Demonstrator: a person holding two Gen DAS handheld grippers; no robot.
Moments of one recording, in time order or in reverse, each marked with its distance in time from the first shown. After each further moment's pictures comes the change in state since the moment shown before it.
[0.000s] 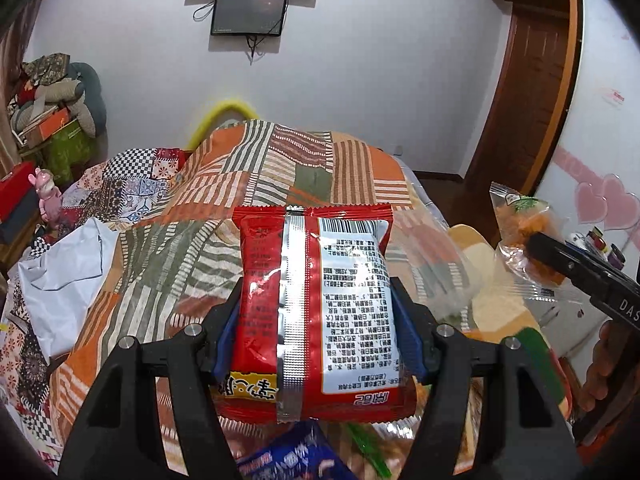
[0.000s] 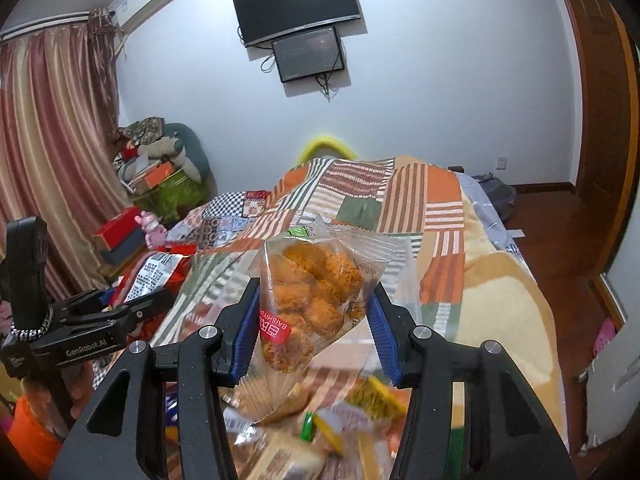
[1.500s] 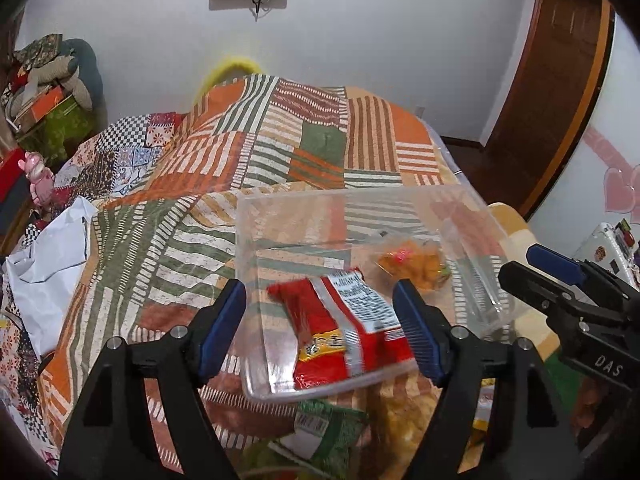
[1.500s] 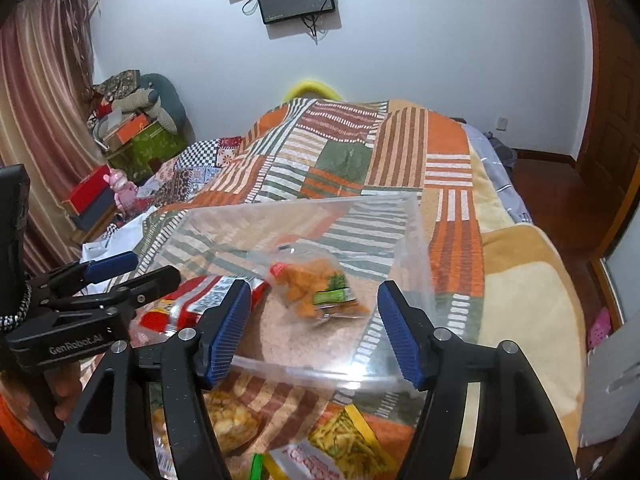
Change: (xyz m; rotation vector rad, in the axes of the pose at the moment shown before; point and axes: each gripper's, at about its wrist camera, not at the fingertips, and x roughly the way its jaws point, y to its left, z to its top) left arm 0.090 -0.009 0.011 -0.009 0.147 0.050; right arm 0.082 -0.025 0.002 -0.004 0.196 -0.030
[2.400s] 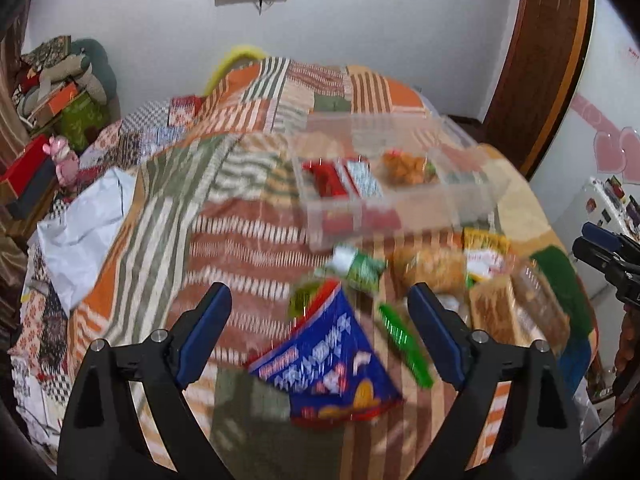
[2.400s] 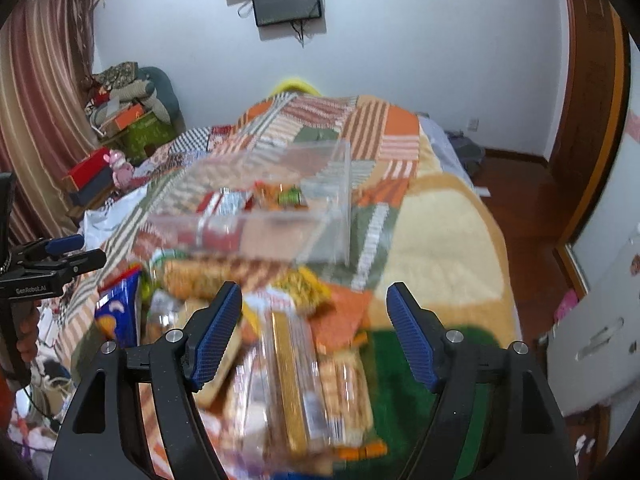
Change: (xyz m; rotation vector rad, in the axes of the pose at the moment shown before) left arm -0.087 0.020 -0.107 0.040 0.062 0.030; right arm -0.087 -0.016 -0.082 -0.020 0.014 -0.081
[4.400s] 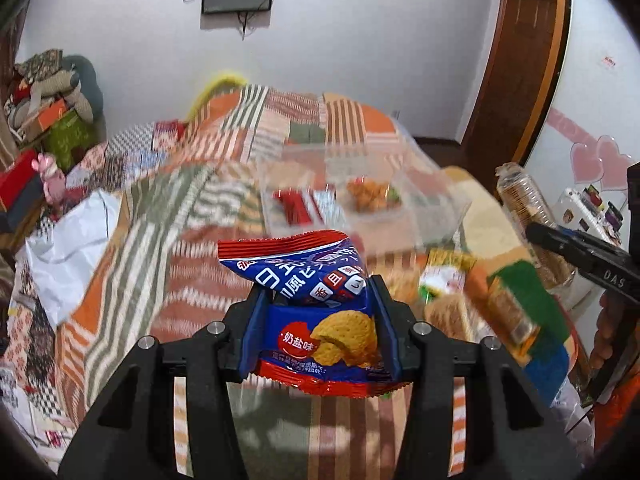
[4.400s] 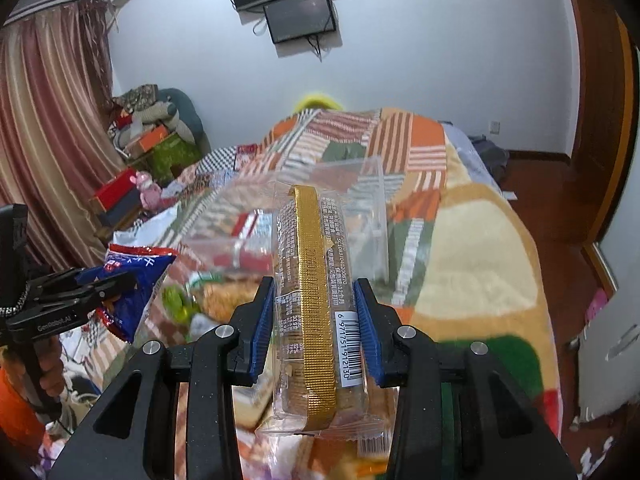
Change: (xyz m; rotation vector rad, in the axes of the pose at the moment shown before) left arm -0.029 -0.018 0.011 0.023 -0.127 -0.071; right arm -0.009 0.014 0.011 0.040 -0.088 0.109
